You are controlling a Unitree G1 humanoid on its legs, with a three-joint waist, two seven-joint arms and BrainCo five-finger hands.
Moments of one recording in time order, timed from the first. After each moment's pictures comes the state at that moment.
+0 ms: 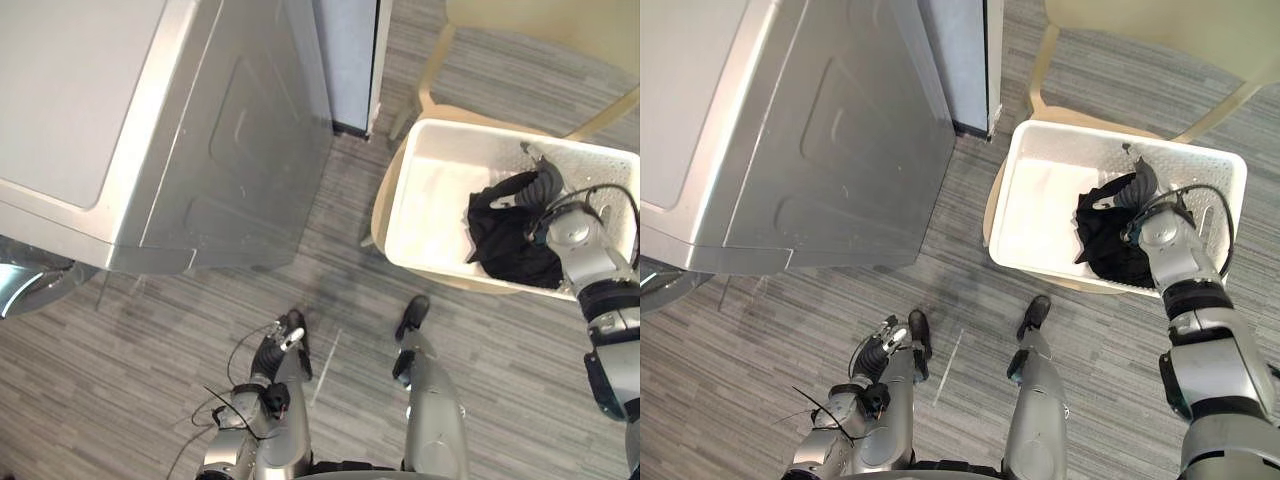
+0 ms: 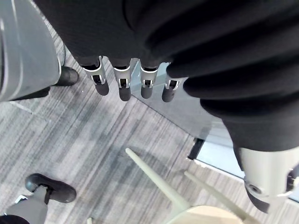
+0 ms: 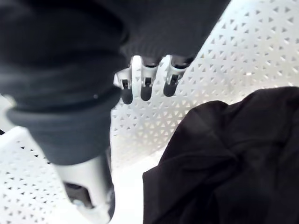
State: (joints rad) left arm 0.11 0.12 -0.23 0.38 -0.45 -0.14 -0.02; right arm -0.88 -0.78 0.28 0.90 -0.23 -0.08 -0.11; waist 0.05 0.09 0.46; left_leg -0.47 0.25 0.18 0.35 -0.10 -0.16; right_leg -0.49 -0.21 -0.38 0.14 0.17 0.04
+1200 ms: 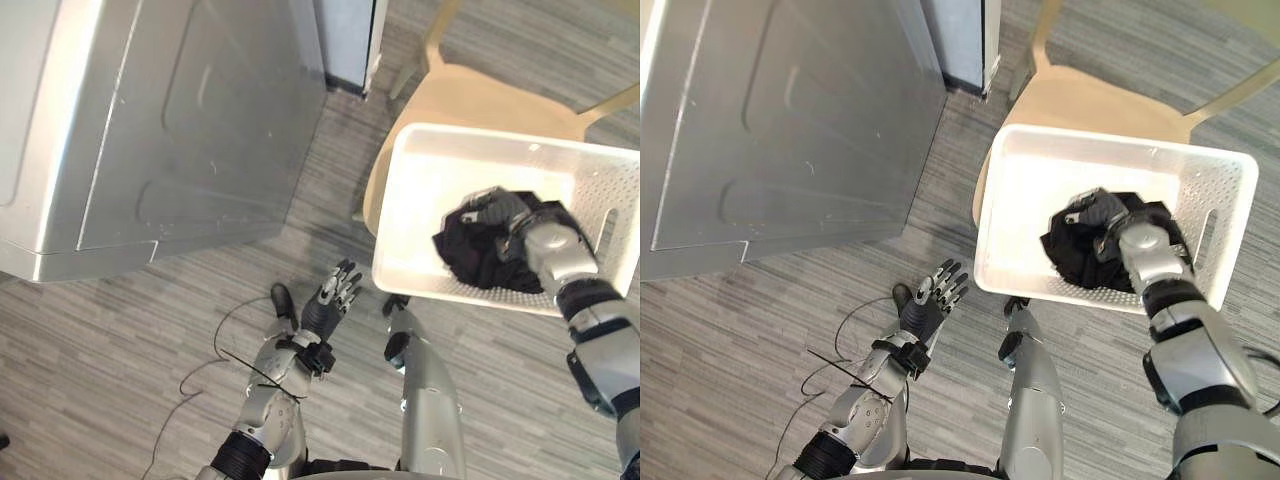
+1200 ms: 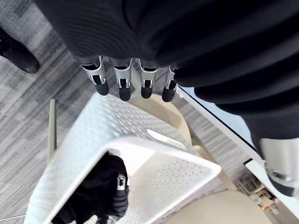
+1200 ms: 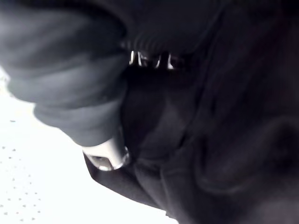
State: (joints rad) left arm -0.05 0.05 -0.42 0.18 -0.73 -0.11 -0.17; right arm -0.80 -0.69 0.41 0.97 0.48 -0.06 0.19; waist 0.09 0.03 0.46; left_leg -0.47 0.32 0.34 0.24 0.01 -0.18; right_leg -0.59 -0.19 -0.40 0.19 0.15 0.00
